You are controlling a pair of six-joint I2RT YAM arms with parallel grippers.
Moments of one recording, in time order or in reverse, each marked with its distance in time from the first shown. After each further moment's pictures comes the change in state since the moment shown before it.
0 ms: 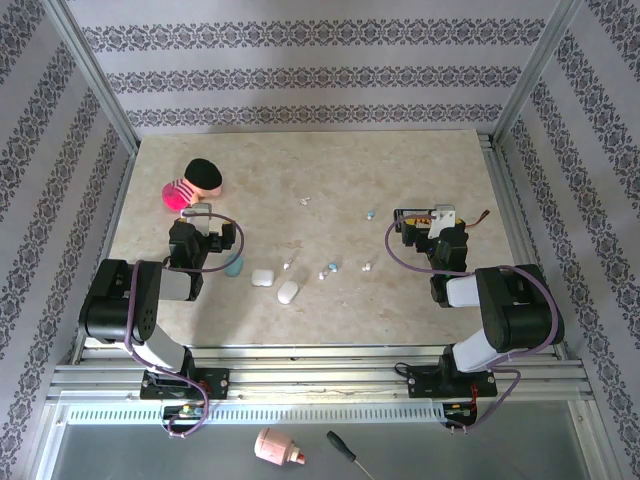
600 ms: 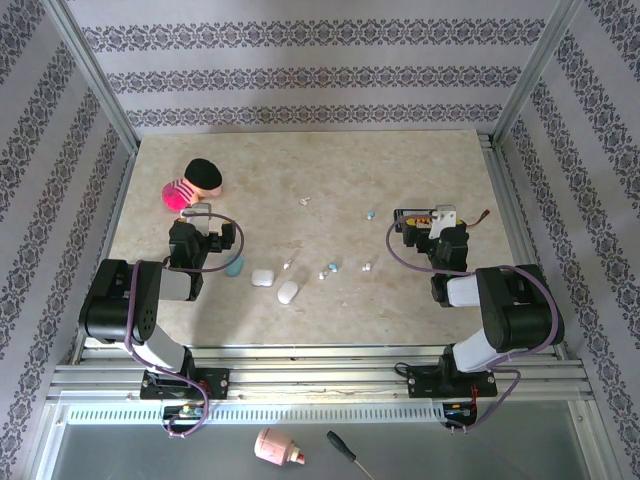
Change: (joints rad) left arm 0.000 0.000 0.000 0.000 -0.005 0.000; right arm -0.007 0.000 0.010 -0.027 -0.001 0.004
